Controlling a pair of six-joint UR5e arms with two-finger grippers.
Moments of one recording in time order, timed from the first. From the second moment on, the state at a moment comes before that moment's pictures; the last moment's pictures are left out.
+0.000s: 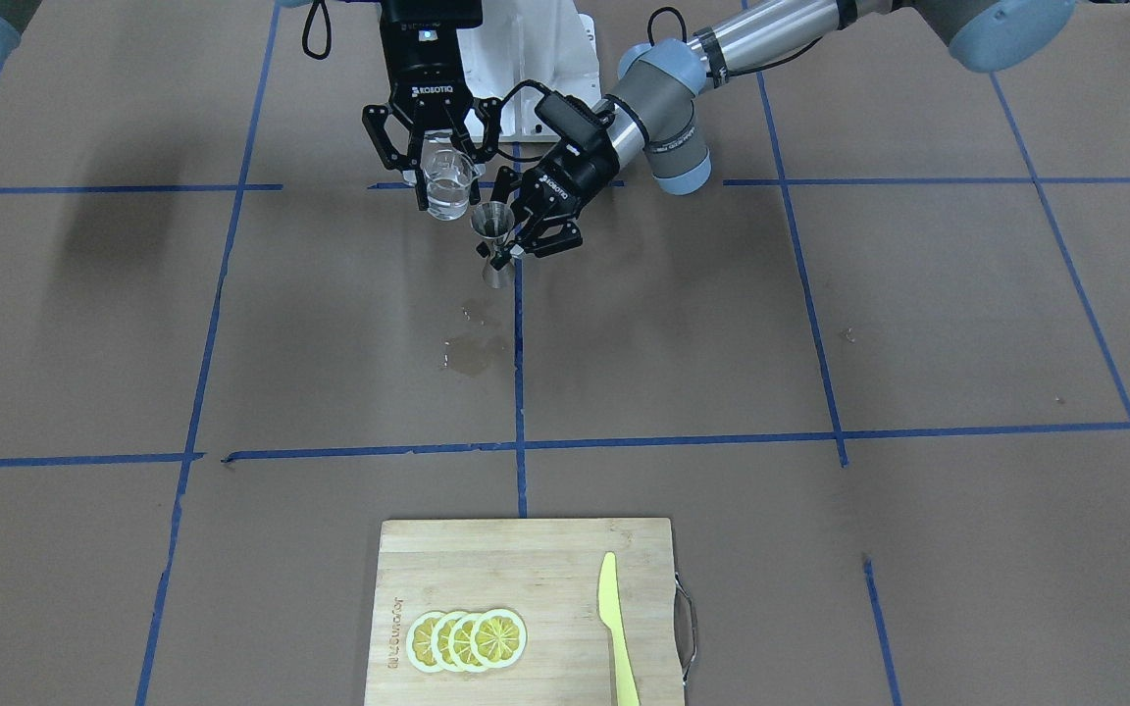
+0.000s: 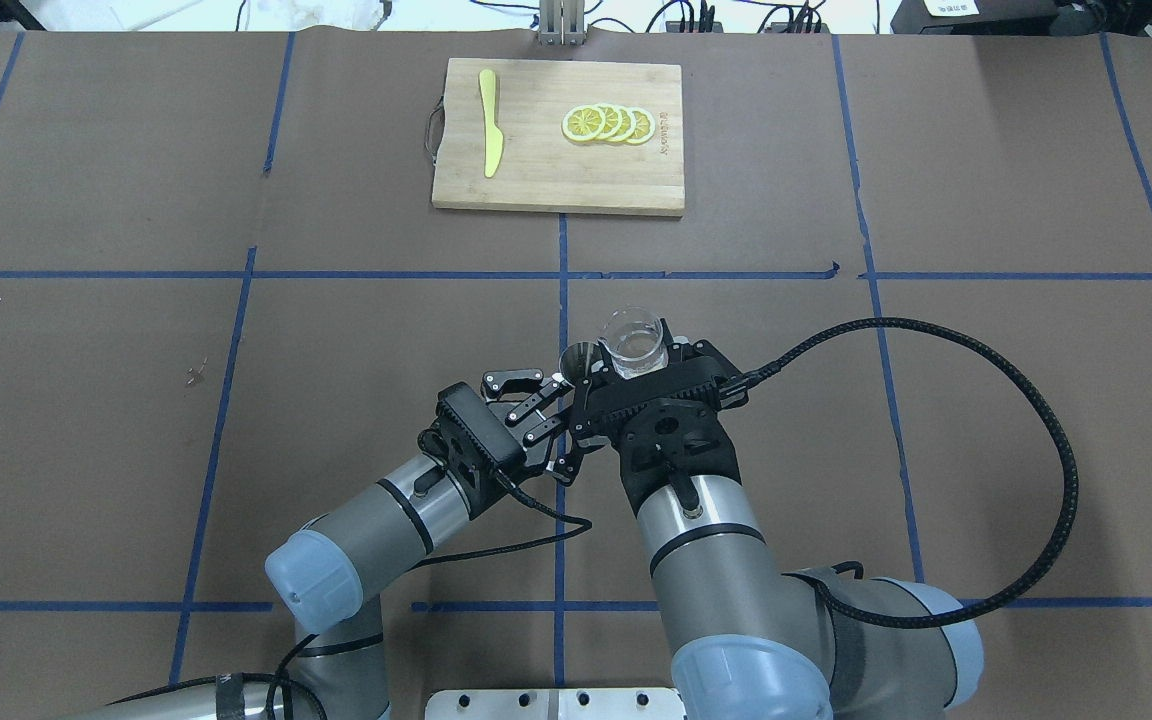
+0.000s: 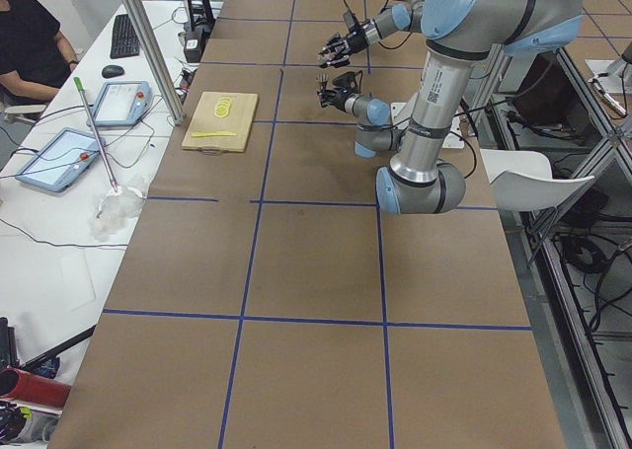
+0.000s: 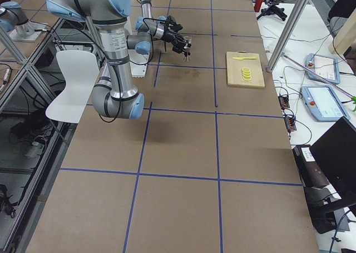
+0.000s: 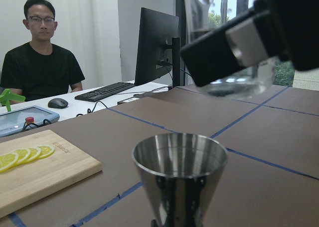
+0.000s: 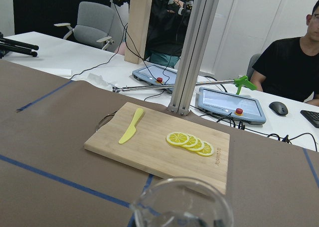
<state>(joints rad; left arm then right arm) -0.21 -2.17 -1.33 -3.15 -1.07 -0.33 0.11 -1.12 2.02 -1.36 0.59 0.95</state>
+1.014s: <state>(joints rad) -0.21 -2.19 -1.32 -3.15 -1.08 -0.33 0.11 -1.08 2.02 -1.53 0.56 0.88</state>
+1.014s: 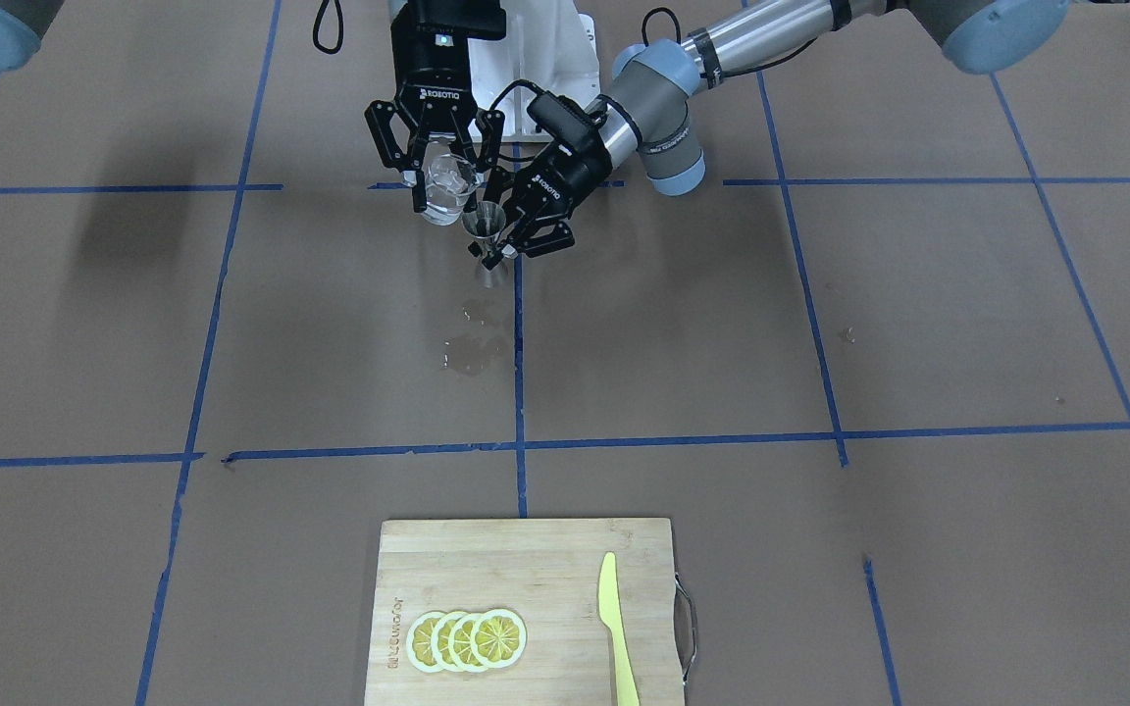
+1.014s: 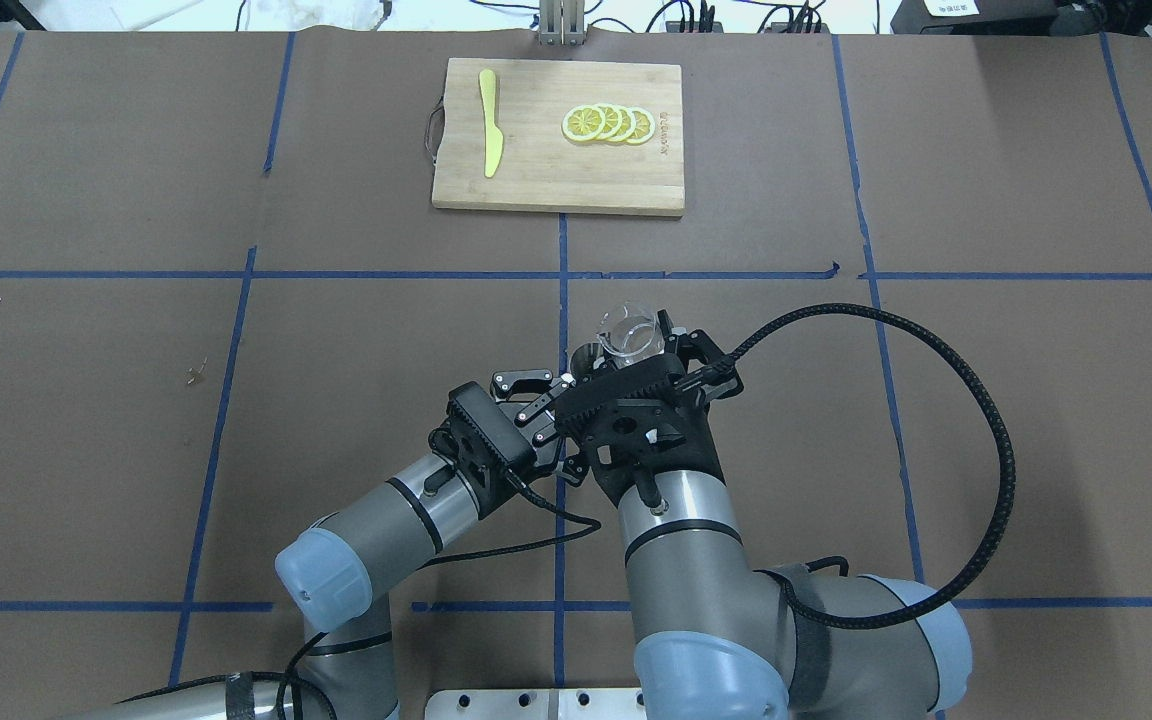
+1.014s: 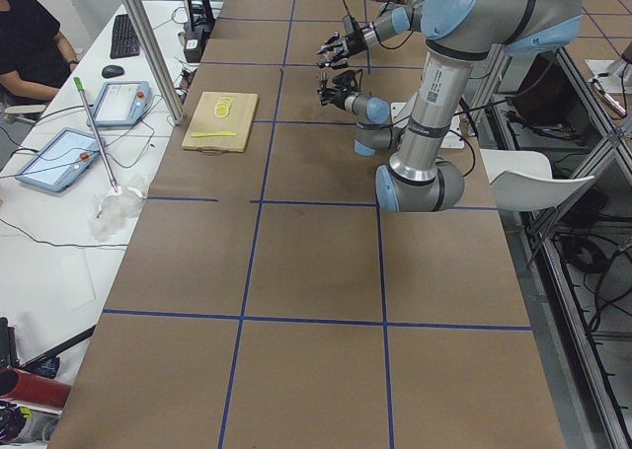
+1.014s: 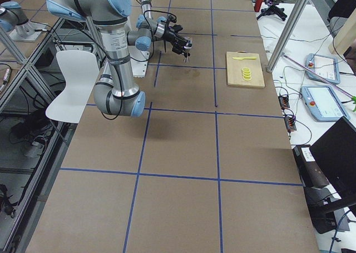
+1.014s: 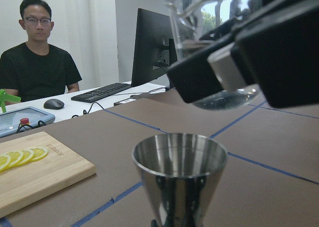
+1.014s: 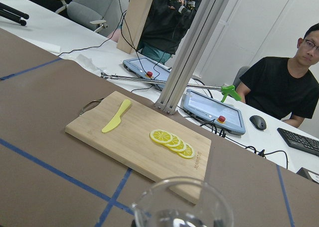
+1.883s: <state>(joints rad) -0.21 -2.20 -1.31 -3.15 -1.08 -0.33 0.11 -1.08 2.02 -1.59 0.52 0.77</state>
